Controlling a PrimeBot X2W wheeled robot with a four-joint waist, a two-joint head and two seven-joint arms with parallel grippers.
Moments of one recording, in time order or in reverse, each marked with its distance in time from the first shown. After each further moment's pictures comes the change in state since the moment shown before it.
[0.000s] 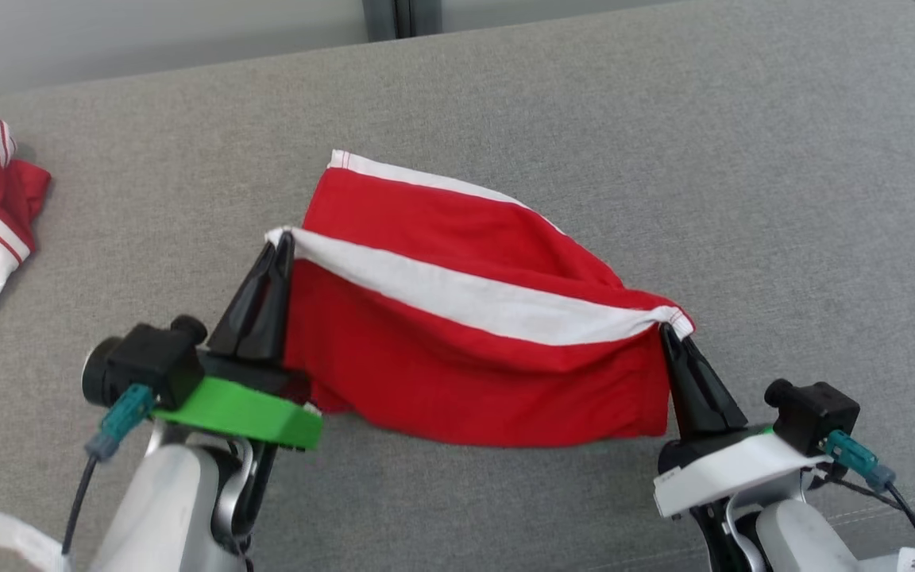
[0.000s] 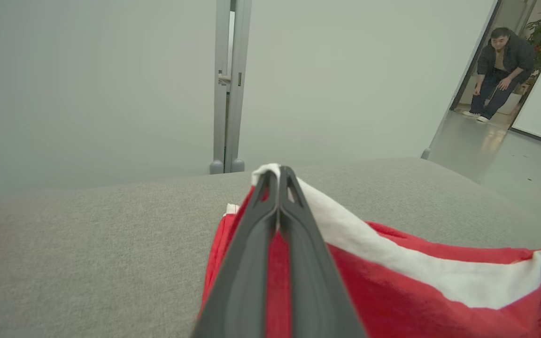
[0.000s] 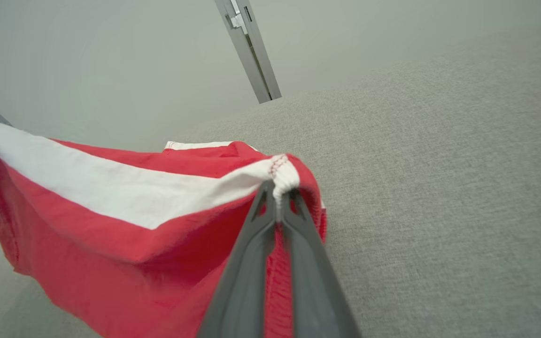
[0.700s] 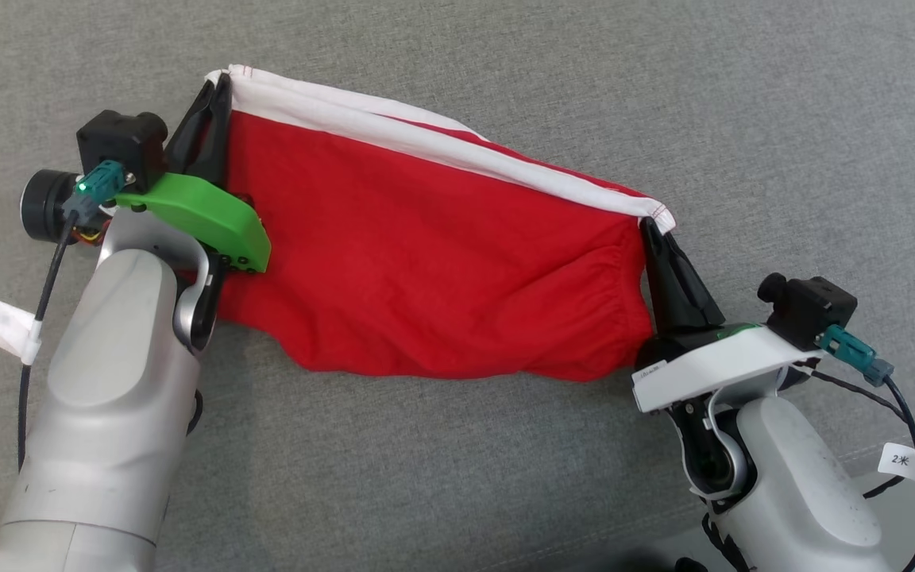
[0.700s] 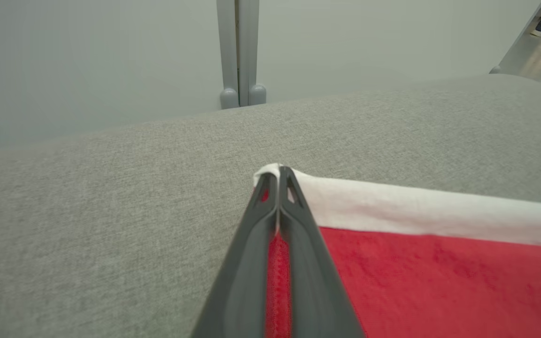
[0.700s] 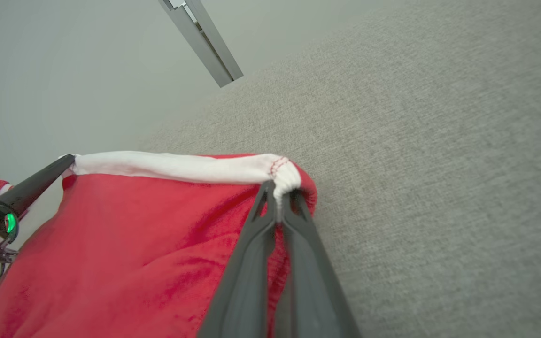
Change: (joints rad) left arm -0.563 0.021 -0.035 0.624 0.029 0.013 -0.003; right arm -0.263 0.004 0.037 0.112 0.169 0.000 -0.004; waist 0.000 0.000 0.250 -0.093
